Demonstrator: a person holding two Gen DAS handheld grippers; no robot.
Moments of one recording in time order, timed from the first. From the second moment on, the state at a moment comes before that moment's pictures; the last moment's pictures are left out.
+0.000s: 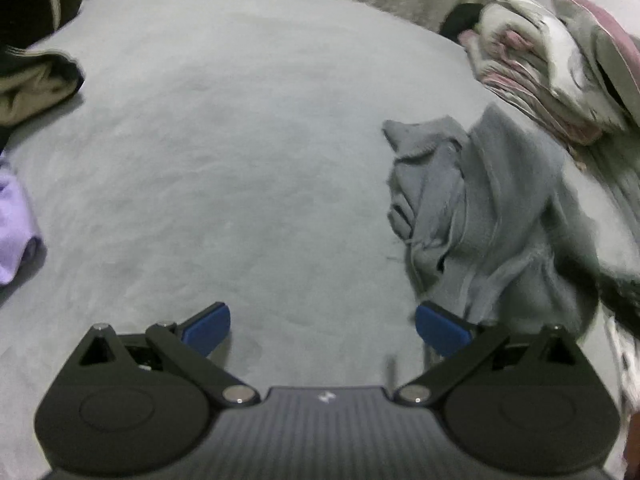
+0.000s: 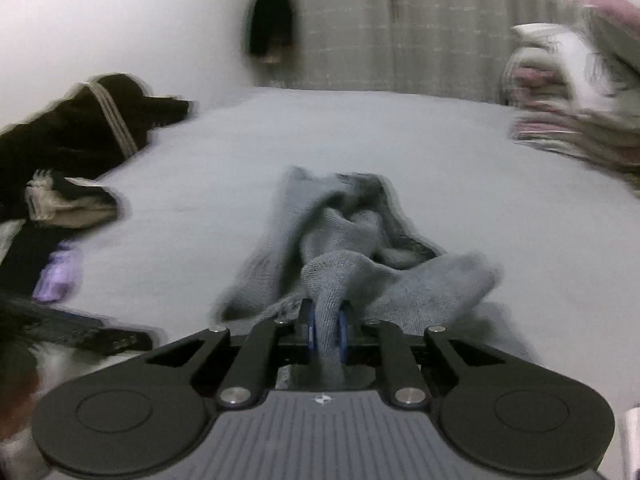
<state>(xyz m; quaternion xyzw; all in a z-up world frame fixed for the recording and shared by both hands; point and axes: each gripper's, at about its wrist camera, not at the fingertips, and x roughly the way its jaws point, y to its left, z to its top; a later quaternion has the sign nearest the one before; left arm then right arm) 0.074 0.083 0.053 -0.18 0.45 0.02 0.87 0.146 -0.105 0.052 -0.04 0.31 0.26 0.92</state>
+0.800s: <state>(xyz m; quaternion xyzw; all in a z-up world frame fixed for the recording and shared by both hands) 0.064 0.105 0.048 -0.29 0.47 0.00 0.84 0.101 -0.064 0.022 -0.25 0.28 0.33 0.87</state>
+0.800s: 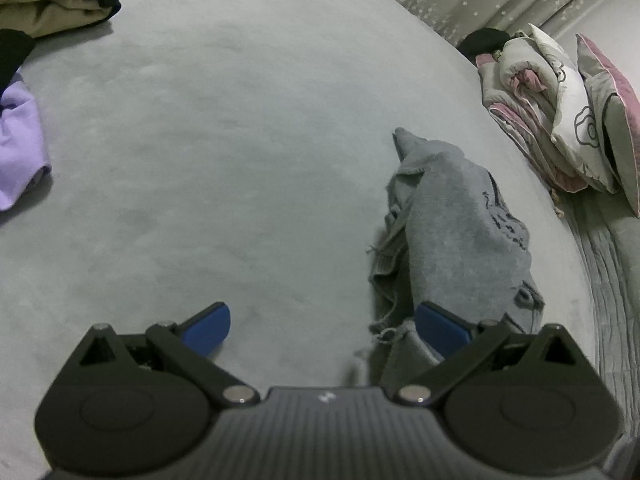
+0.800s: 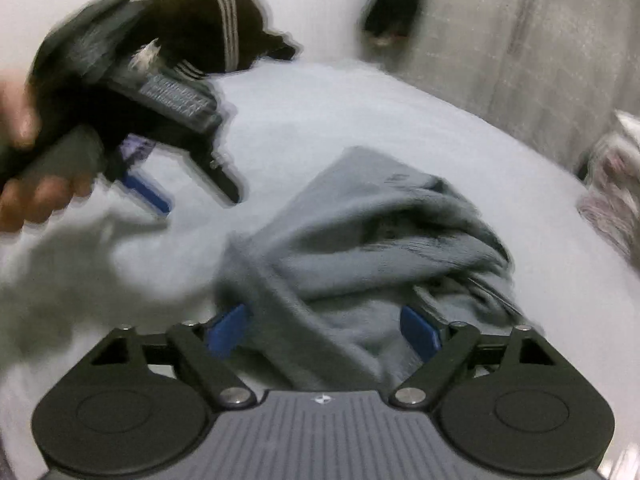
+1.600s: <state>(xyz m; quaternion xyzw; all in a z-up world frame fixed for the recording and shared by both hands) 0.061 0.141 0.039 -0.35 0.50 0.02 0.80 0.051 0.016 0.019 -0.17 0.27 0.57 0.76</state>
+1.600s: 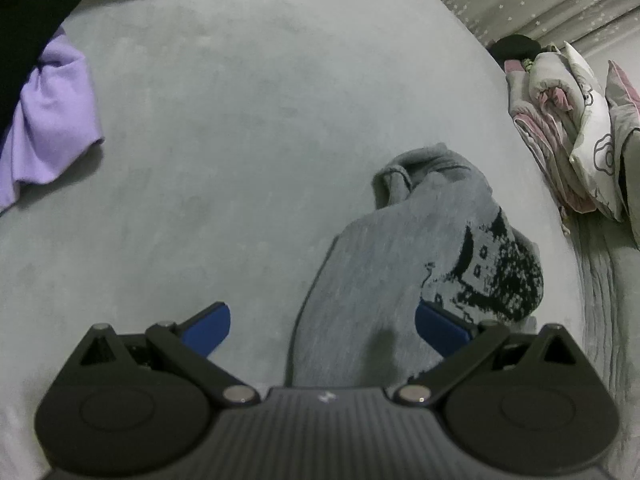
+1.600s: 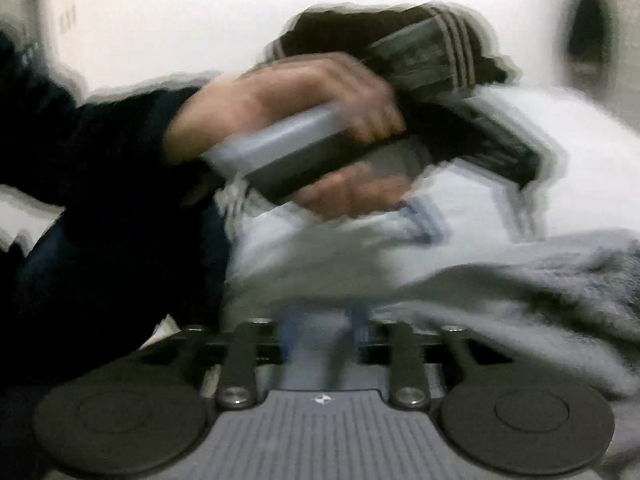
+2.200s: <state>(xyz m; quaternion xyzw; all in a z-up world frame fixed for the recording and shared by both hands) 0.003 0.115 0.039 -0.26 0.52 -0.05 0.81 0.229 0.013 0.084 -0.16 0.22 0.27 0.92</state>
